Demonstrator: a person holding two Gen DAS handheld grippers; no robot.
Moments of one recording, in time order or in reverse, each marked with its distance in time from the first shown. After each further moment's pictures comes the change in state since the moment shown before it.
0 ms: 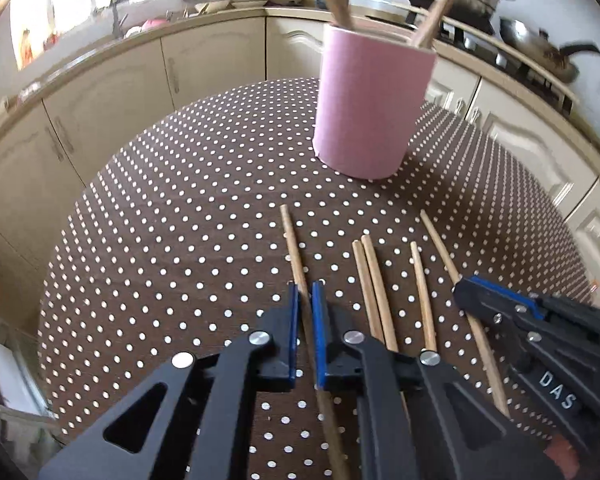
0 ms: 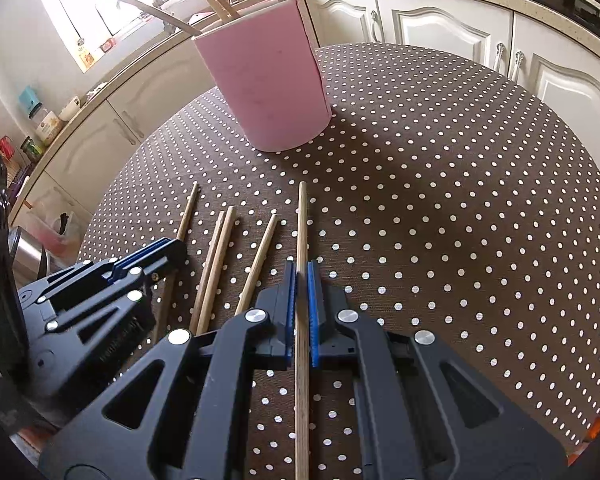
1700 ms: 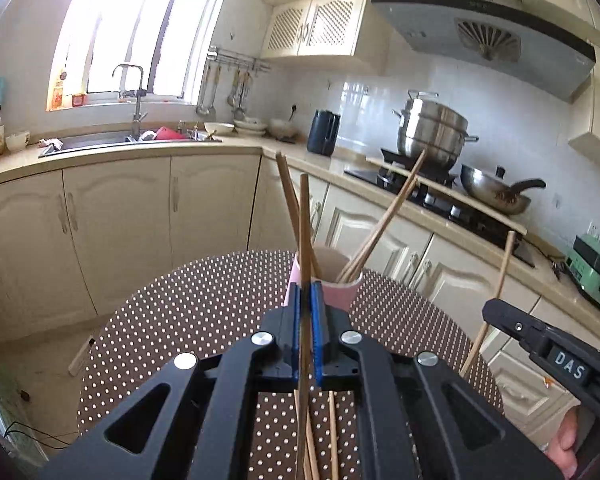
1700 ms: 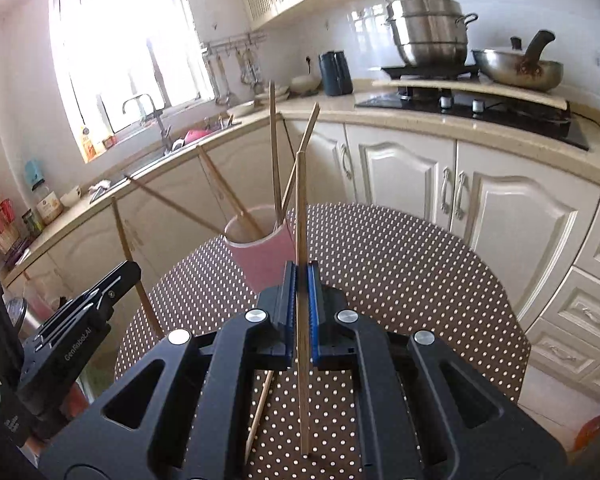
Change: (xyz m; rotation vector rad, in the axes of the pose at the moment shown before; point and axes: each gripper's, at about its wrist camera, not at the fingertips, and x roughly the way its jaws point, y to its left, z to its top) left arm -0.150 0.008 0.027 -0.091 -0.499 -0.102; right arm -0.152 0.020 0.041 0.026 -0.442 -0.080
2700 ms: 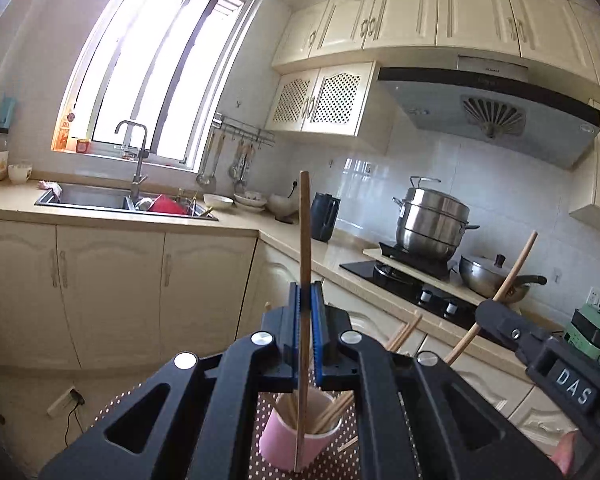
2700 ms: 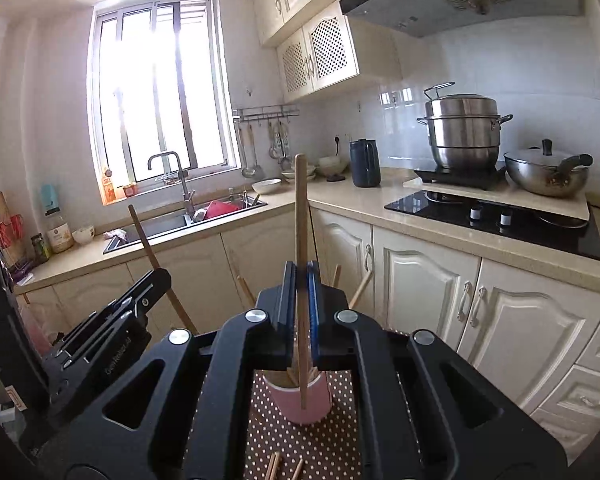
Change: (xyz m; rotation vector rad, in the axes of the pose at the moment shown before) left arm 0.013 -0.014 0.107 -0.059 -0.264 -0.015; right arm 0.000 0.052 0.106 -0.119 -0.245 0.053
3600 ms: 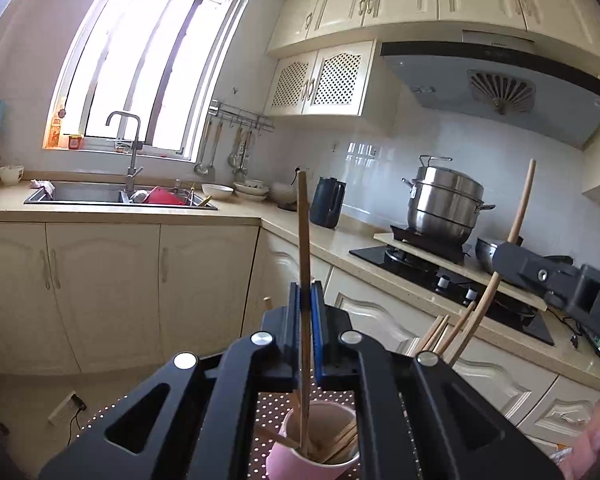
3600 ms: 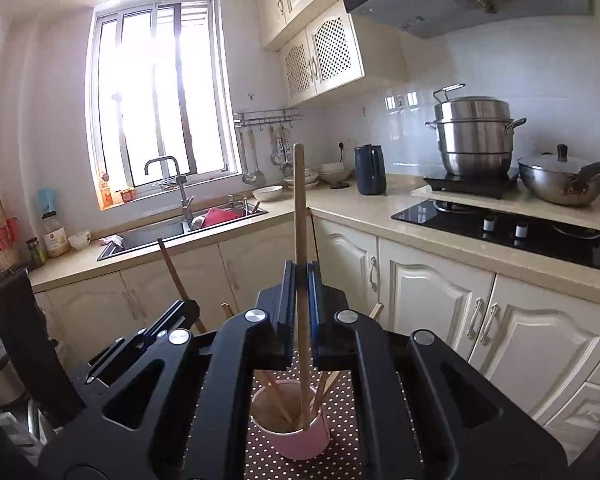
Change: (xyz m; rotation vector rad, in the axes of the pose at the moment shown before) left arm 0.066 0.006 -0.028 0.043 0.051 0.027; right arm 0.052 -0.007 0.006 -0.007 -0.006 0.014
